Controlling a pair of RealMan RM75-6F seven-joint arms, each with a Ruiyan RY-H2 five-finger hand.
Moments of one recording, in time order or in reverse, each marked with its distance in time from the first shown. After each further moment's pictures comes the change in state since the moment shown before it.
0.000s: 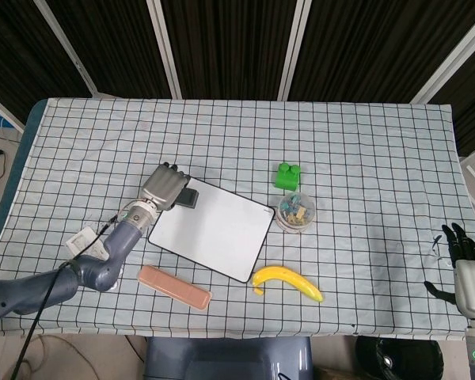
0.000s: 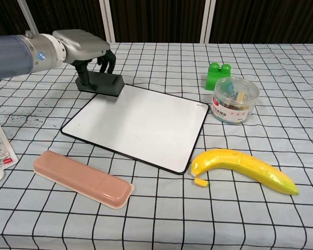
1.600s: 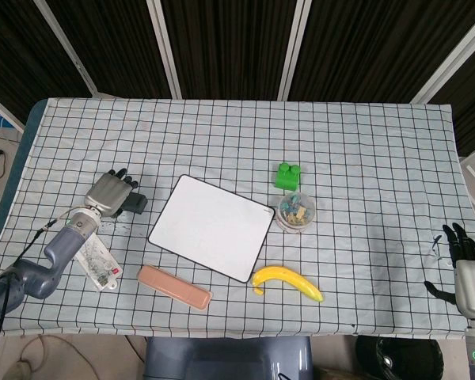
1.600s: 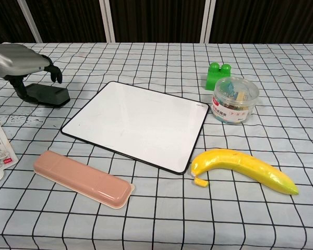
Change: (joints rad) left arm 0.185 0.090 0.124 0.171 0.306 -0.045 -0.307; right arm -0.002 -0.002 0.001 -0.007 0.004 0.002 -0.008
